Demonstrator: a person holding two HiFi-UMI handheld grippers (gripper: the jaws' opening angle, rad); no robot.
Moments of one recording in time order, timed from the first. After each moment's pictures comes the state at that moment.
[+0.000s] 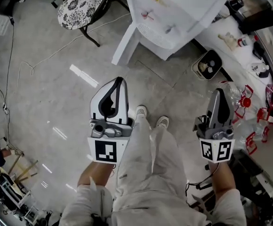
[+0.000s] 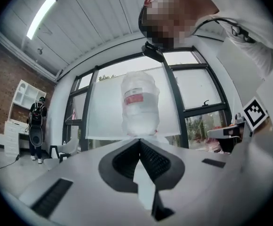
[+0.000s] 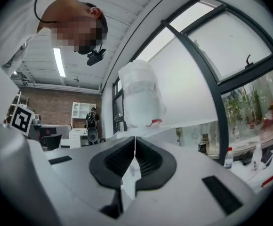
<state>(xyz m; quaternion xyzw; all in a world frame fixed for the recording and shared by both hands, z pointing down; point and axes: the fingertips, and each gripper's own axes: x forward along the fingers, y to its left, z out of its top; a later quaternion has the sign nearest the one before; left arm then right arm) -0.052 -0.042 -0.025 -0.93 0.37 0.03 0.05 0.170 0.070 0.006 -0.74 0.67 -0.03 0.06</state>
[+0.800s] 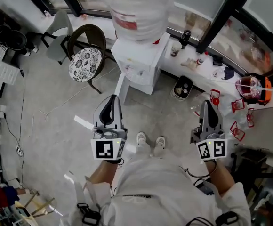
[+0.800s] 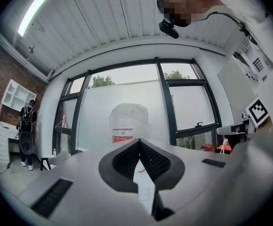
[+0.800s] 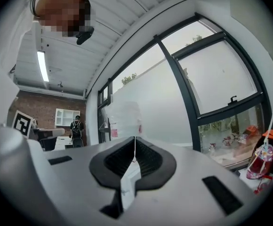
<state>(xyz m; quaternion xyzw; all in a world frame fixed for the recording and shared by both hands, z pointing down) -0.049 0.019 -0.297 -0.94 0.32 0.06 0.05 0.195 0.201 -0.267 -0.80 0.59 -0.02 0.07</state>
